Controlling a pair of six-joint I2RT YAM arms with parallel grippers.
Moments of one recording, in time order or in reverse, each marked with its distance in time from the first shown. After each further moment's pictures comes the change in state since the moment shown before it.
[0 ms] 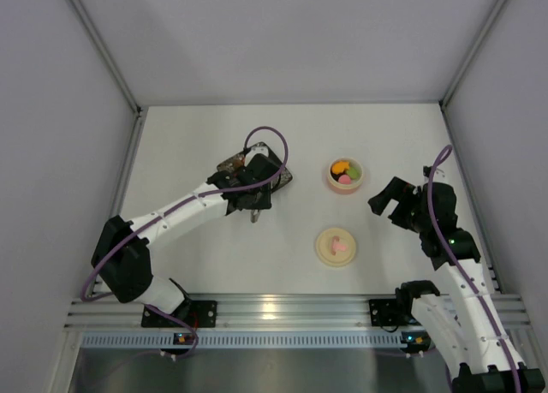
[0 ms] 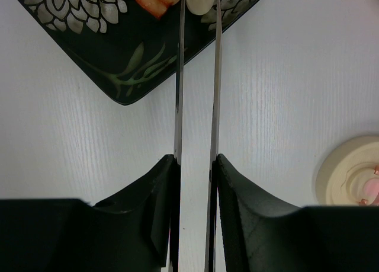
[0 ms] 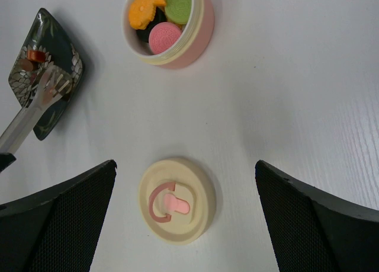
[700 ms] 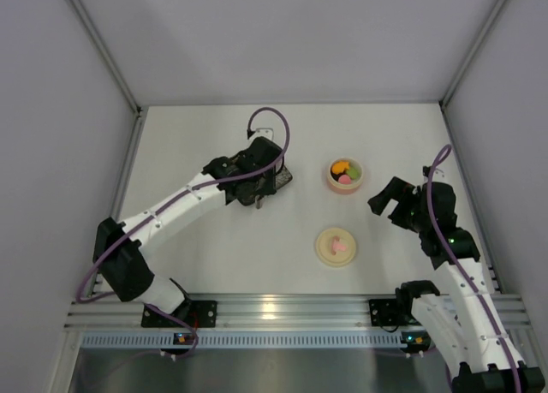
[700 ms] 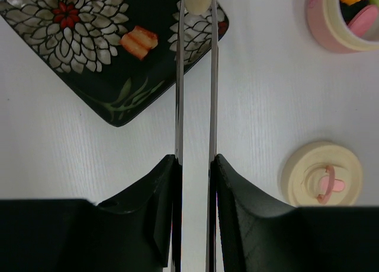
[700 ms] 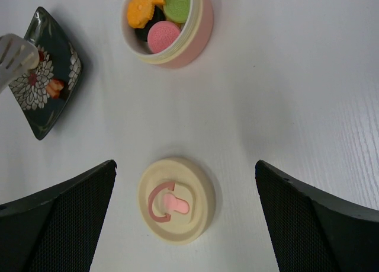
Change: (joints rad) left arm -0.007 0.007 0.173 -0.078 -0.002 0.039; right arm 0.000 0.007 0.000 0.000 0.000 0.000
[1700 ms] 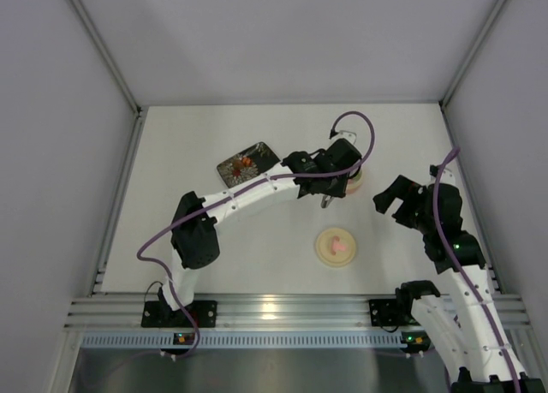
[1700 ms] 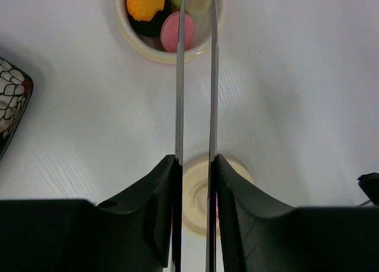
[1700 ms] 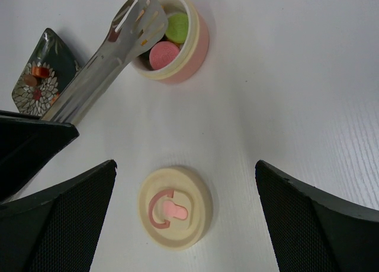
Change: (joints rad) left arm -0.248 0.510 0.589 -0.037 0.055 0.026; right arm 0.000 -0.048 0.036 -0.028 0.053 -0.009
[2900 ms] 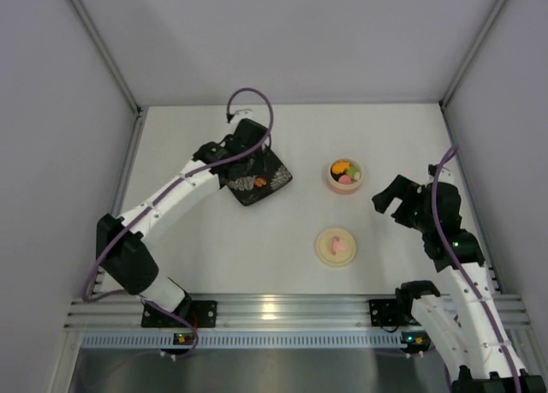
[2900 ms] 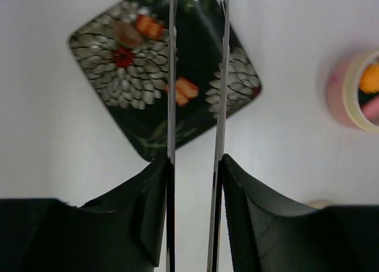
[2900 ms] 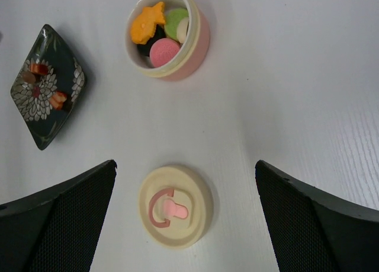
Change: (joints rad) left arm 0.297 -0.417 -0.431 0.022 -0.114 -0.043; right arm 0.000 0.017 0.000 0.003 -0.009 0.000
